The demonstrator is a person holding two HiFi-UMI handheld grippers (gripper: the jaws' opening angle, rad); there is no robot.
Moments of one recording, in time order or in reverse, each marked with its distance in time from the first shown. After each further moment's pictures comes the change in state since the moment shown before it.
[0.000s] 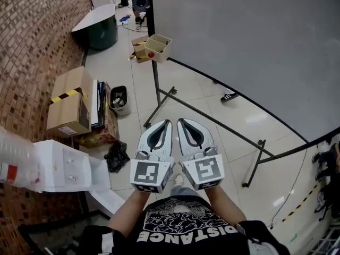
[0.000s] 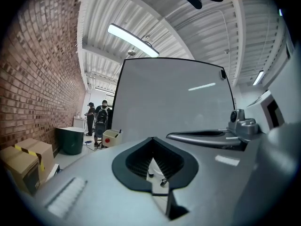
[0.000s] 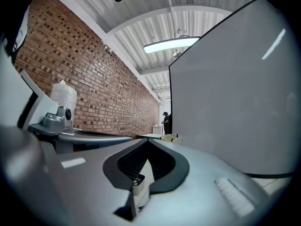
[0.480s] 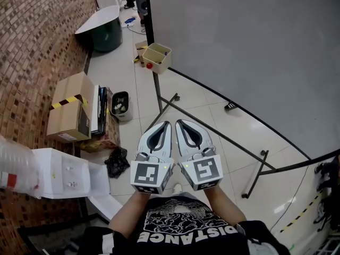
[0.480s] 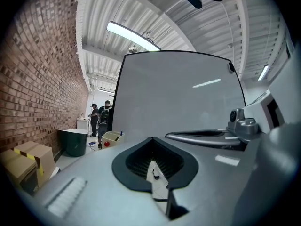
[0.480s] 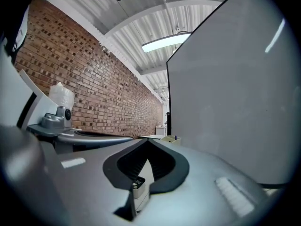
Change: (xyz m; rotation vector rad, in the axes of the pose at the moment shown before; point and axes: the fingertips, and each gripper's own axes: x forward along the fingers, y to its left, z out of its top) left arm 0.073 0.013 0.000 0.022 0.006 0.043; right arm 0.052 -0.055 -0.004 0.019 -0.009 0.055
